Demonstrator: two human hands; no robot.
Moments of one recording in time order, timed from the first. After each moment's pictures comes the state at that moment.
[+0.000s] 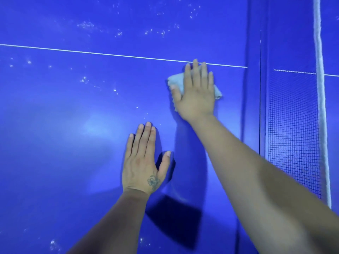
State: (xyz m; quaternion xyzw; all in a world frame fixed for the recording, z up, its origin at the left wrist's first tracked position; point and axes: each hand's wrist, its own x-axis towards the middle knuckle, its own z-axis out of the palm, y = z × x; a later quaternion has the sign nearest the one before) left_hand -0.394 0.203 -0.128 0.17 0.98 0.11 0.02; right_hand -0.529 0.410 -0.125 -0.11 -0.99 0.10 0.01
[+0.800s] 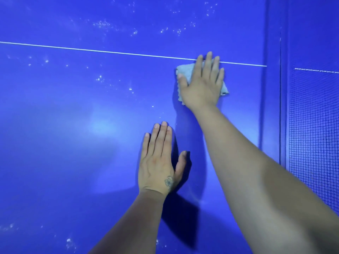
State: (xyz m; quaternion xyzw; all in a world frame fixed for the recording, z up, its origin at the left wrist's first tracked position) left_hand -0.395 0.201 -0.131 0.16 0.98 0.09 0.03; right_hand -0.563 0.375 -0.118 -0.20 -0.97 0.13 -0.03
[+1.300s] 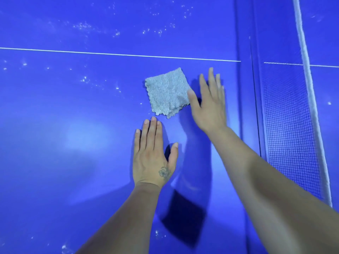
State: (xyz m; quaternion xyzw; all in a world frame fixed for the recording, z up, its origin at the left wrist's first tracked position) left_hand -0.393 0.201 -0.129 0.17 0.98 0.12 0.00; right_hand -0.464 0.412 -0.110 -0.19 -0.95 0.25 0.05
